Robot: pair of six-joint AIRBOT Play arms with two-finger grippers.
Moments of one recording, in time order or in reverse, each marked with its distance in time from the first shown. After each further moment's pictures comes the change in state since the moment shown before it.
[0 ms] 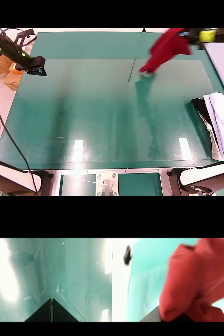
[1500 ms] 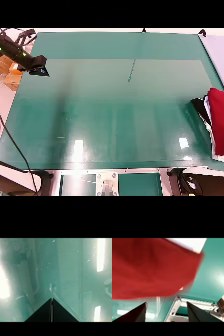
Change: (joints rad) left arm 0.000 0.000 0.000 -0.056 -0.023 -0.020; right arm -0.776 0.182 -0.534 -0.967 0.481 0.183
